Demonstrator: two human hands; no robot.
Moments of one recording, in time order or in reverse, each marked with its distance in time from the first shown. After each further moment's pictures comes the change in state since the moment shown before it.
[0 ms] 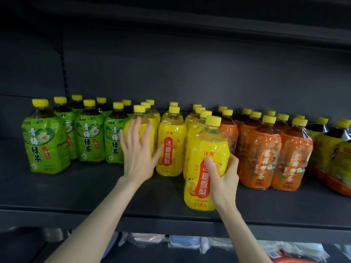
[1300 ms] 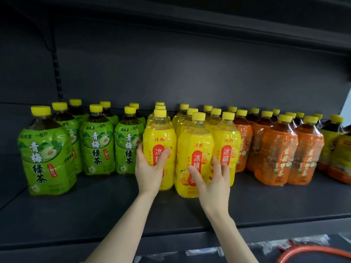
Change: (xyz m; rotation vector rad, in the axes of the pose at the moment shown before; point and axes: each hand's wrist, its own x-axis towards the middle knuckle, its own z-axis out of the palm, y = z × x) left_hand -0.020 -0.047 0.023 -1.043 -0.111 -0.703; right_hand -0.026 0.018 0.102 -0.655 0.129 -0.022
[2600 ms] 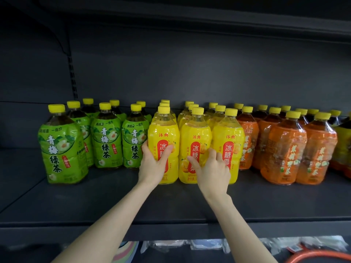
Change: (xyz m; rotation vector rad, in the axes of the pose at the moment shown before) left_hand -0.005 0.021 -0.010 0.253 -0.169 -0.133; right_hand 0.024 -0.009 0.001 -0.417 0.031 -0.148
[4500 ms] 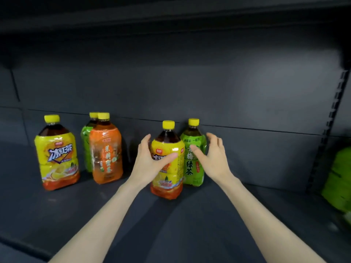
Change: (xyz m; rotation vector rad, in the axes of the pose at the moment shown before) left_hand 0.257 -0.204 -0.701 0.157 0.096 0.044; right_hand -0.067 -0.657 0.362 0.573 -0.420 -0.218
